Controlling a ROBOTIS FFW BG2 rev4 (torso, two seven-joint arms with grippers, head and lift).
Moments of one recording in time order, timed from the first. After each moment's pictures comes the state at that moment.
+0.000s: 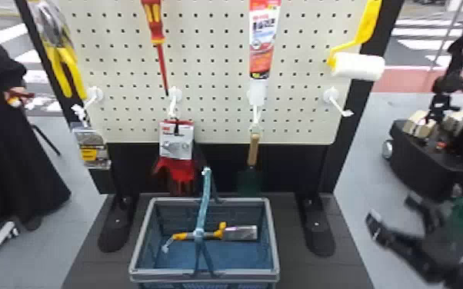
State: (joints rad) left arm 0.74 0.16 -0.12 -2.04 0.10 -0.19 0.00; right arm 0.29 -0.07 -0.29 -2.01 -0.18 0.08 0.69
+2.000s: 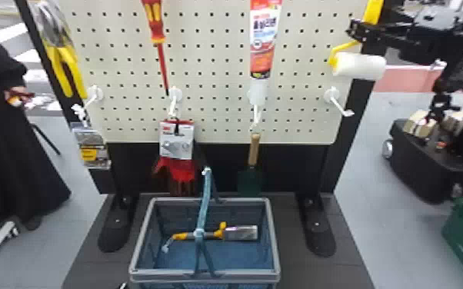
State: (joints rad) left arm 0.64 0.21 -0.18 -1.99 0.15 -0.16 -0.01; right arm -0.66 -0.53 0.08 -1.63 -0.52 0.45 0.81
